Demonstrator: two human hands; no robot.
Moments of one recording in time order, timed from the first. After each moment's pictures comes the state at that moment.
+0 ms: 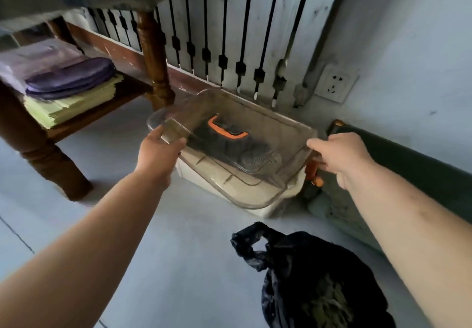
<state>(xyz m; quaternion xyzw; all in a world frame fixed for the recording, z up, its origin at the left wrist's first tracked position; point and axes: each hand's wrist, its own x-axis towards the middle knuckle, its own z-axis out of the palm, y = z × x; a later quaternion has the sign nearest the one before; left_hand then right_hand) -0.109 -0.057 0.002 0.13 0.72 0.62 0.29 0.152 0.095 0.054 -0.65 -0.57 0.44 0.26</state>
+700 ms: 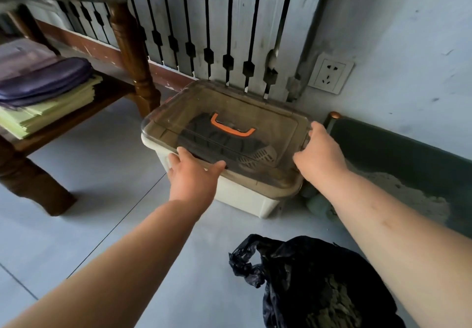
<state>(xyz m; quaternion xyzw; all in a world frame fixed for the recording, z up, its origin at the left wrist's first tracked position) -0.034 -0.030 -0.011 0.26 0.85 0.40 0.24 0.137 0.094 0.028 -0.61 -0.73 0.25 0.17</state>
